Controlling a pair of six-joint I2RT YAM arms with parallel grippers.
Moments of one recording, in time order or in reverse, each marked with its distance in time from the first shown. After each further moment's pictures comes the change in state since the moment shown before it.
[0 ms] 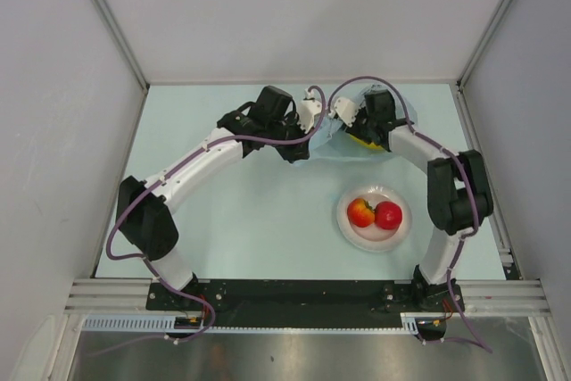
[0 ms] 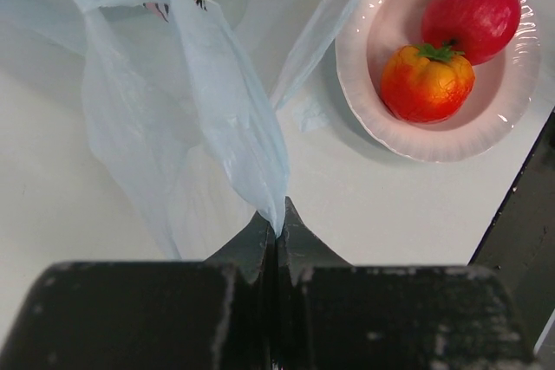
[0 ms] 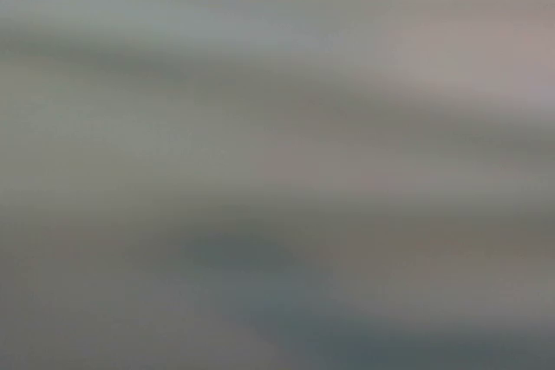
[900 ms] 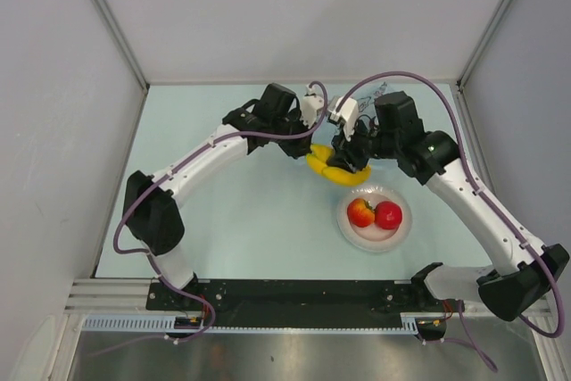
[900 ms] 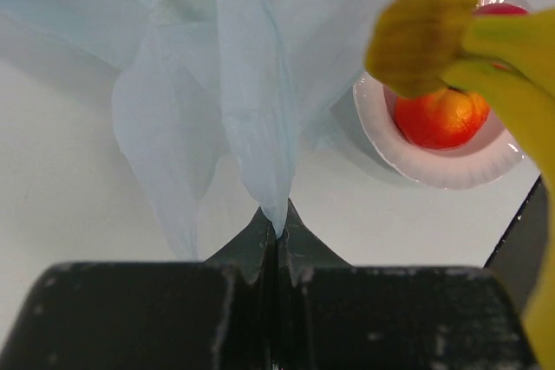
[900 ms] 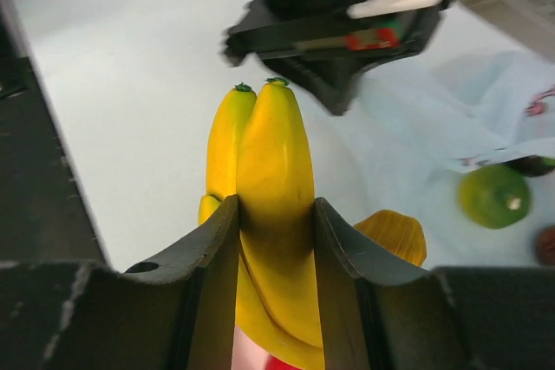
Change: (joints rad) left arm 0.004 0.048 0.035 0.023 -0.017 -0.050; right arm 0.260 -0.620 0.072 -0.552 -0.380 0.500
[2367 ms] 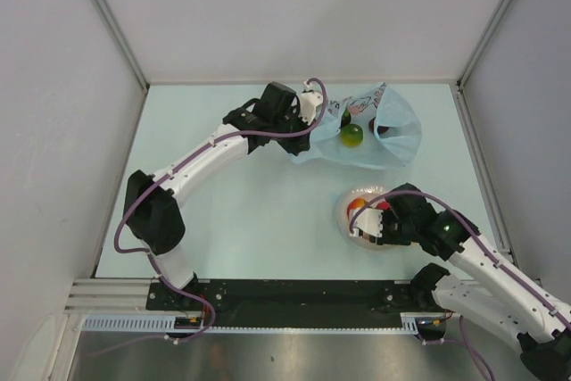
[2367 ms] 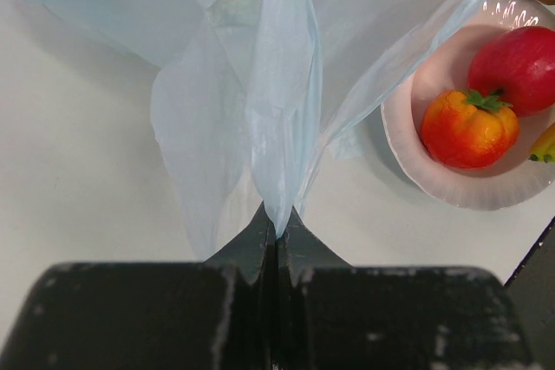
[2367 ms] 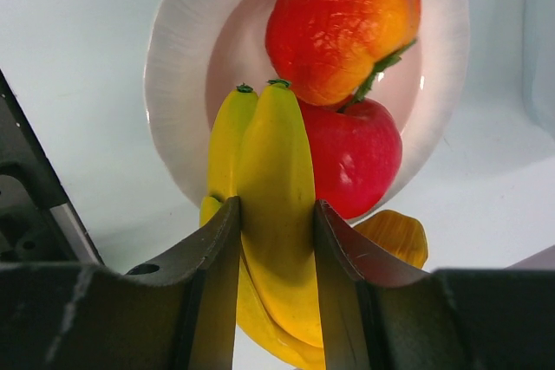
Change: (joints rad) left arm 0.001 0.010 0.007 0.027 -0.091 -0.031; right arm 0.126 -0.518 -0.671 -0.263 0.431 -0.472
